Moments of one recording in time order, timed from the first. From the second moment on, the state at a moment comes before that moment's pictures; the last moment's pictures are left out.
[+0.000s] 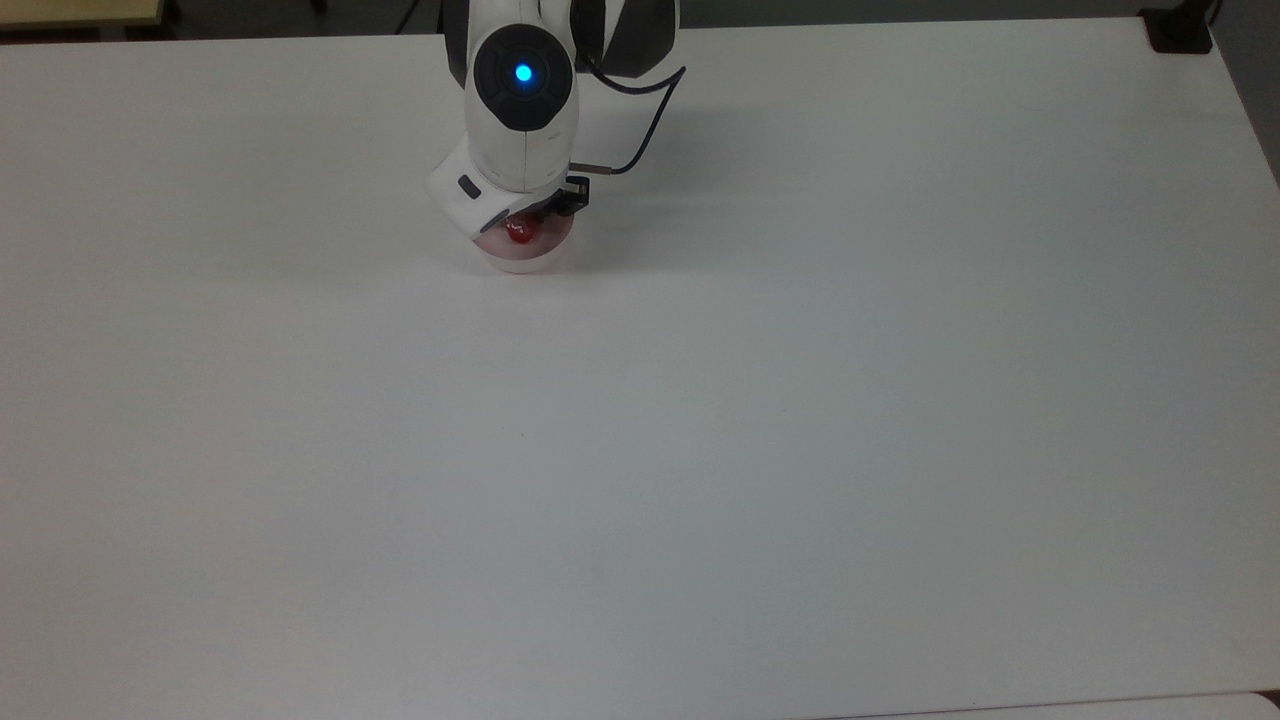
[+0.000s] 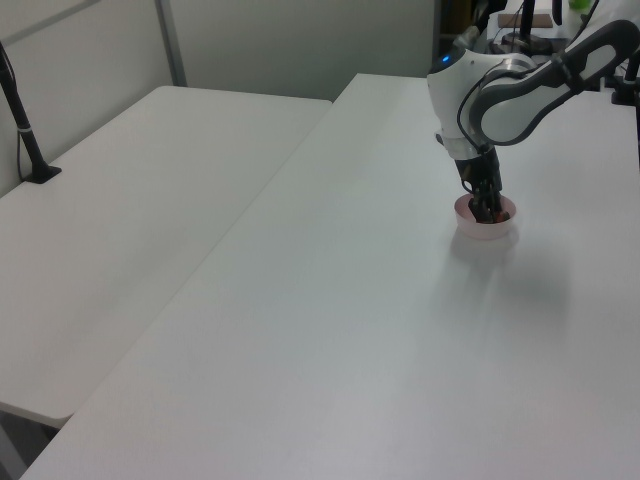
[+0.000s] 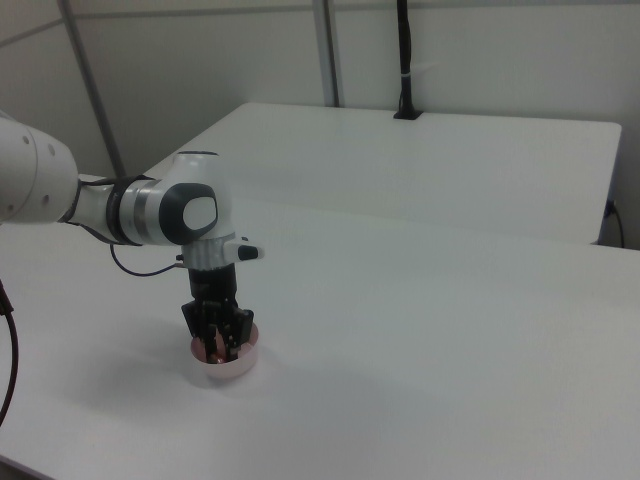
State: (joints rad) arm 0.02 0.24 0.01 -2.03 -0.15 1.96 0.11
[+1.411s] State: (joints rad) arm -0.41 0.13 0.00 -2.04 -0.16 1.94 -0.41
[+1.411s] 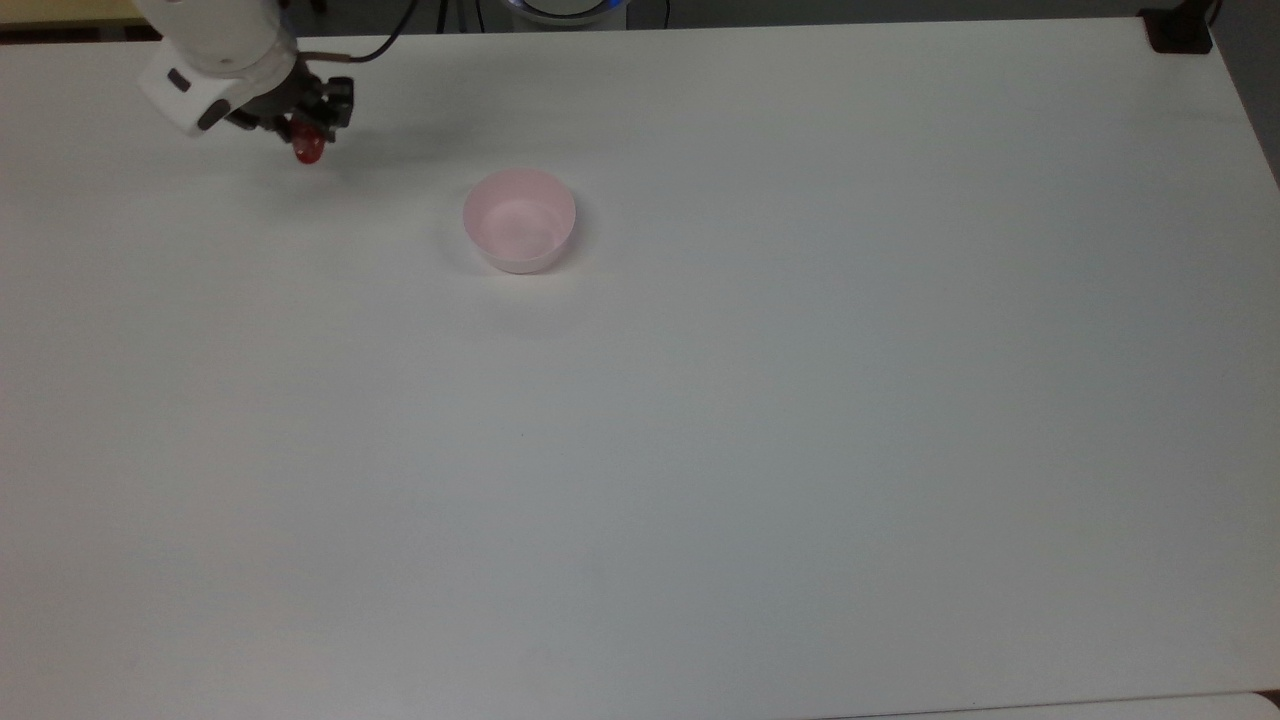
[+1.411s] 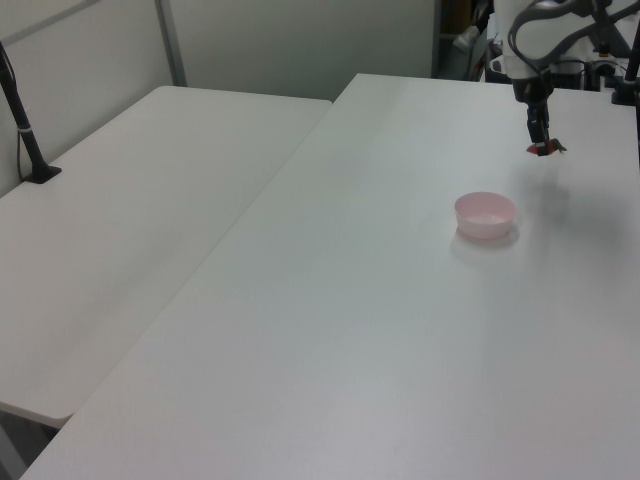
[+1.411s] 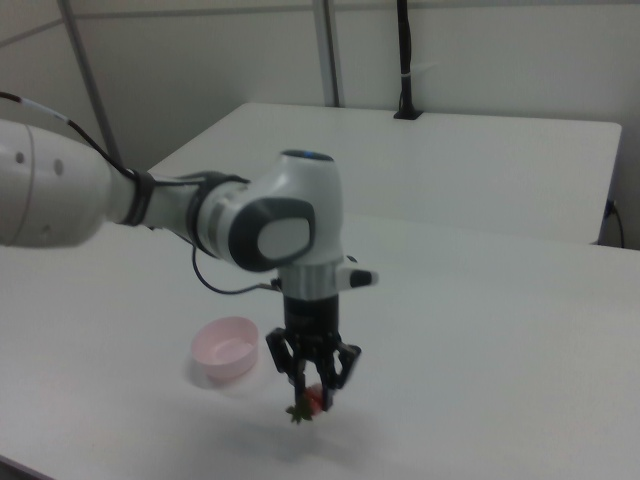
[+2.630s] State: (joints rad) arm -0.26 -0.05 0.01 -1.80 -0.06 1.61 -0.18
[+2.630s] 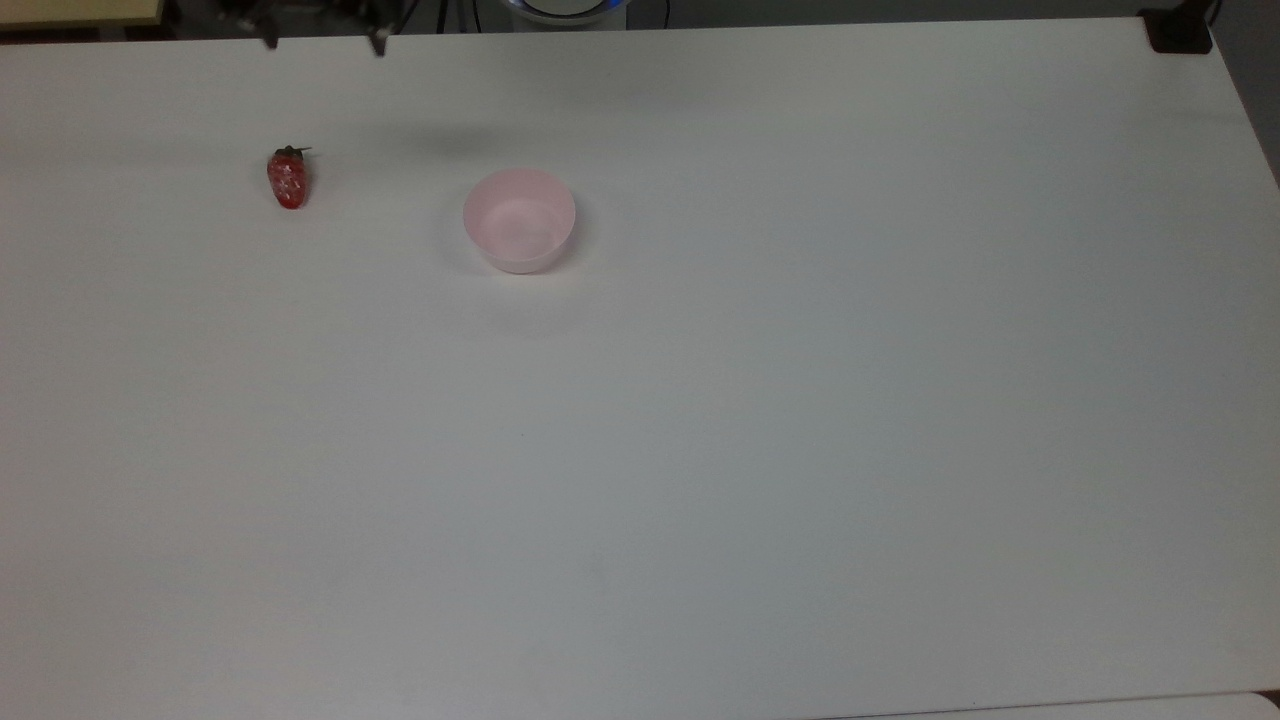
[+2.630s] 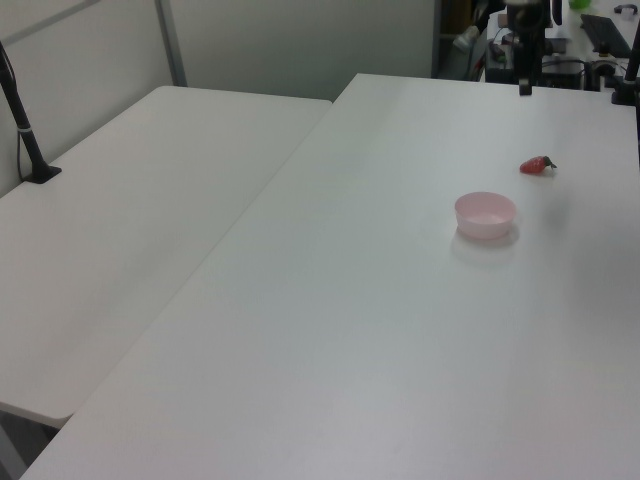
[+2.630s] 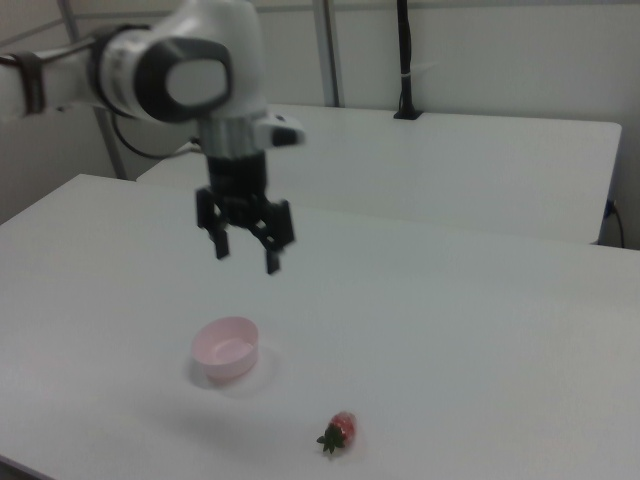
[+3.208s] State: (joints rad) arm 0.04 -0.07 -0.06 -1.74 -0.06 1.63 0.08
